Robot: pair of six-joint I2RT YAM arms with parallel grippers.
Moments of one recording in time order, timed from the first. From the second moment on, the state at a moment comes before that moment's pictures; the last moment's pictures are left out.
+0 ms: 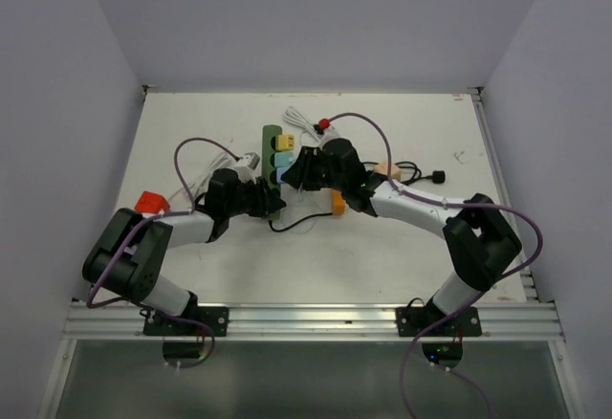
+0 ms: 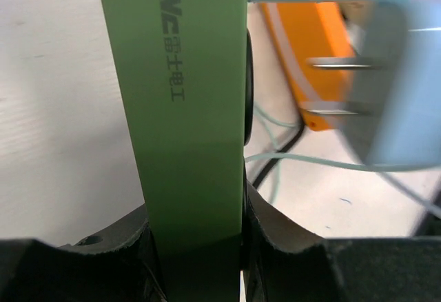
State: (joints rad) left arm -0.37 1.51 0.48 0.52 0.45 -0.53; right arm 0.73 1.64 1.01 0.22 -0.13 0.73
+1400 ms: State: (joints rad) left arm -0.40 1.46 0.51 0.33 0.25 -0.44; right arm 0.66 1.74 0.98 0.11 -0.05 0.66
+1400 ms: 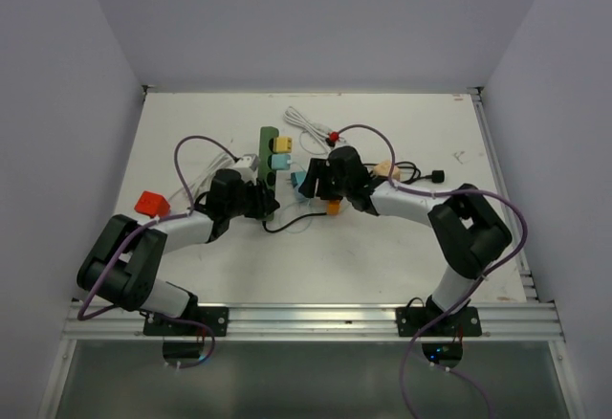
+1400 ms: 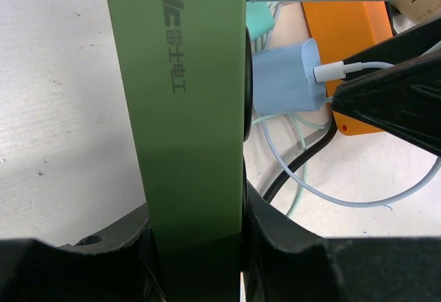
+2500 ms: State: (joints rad) left arm -0.46 1.44 0.51 0.33 0.23 -0.41; right arm 0.66 1.79 1.20 0.11 -0.16 0.59
